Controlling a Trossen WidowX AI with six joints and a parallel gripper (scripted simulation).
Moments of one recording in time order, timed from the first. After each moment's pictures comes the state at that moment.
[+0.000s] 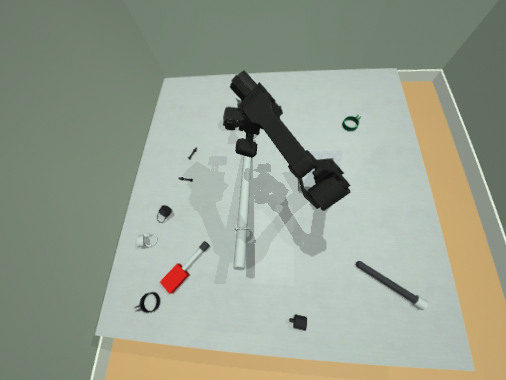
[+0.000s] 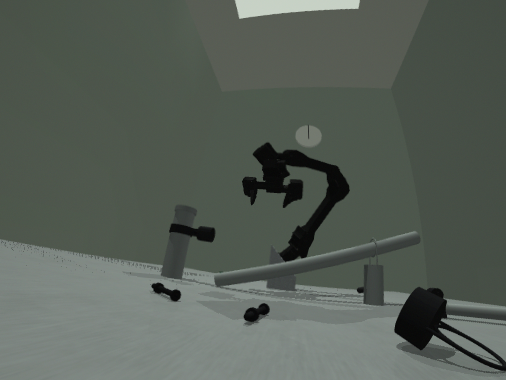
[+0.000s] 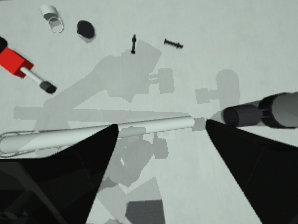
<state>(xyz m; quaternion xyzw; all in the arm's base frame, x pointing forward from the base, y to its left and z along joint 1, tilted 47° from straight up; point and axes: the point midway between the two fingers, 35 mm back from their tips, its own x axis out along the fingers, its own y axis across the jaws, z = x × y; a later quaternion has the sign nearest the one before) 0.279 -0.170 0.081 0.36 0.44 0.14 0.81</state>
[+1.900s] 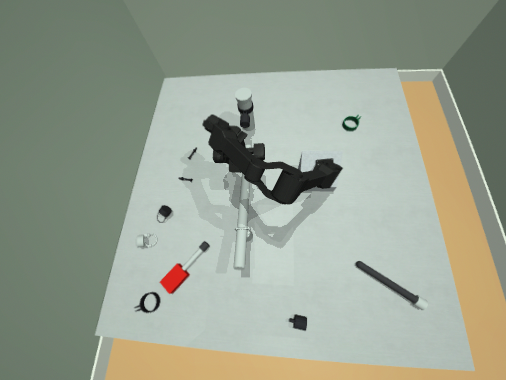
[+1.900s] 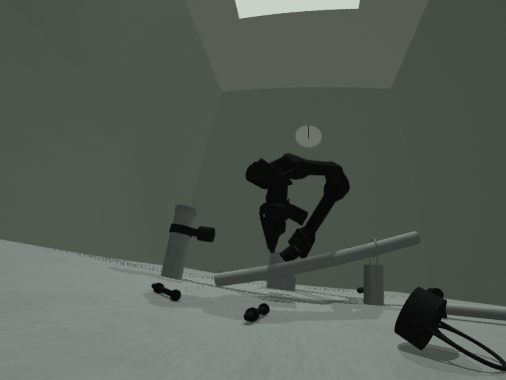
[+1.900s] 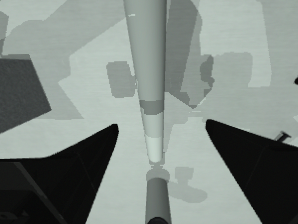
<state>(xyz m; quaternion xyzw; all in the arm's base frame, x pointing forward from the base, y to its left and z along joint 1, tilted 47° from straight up) 0.314 -0.068 0.017 -0.27 0.26 0.63 0.68</state>
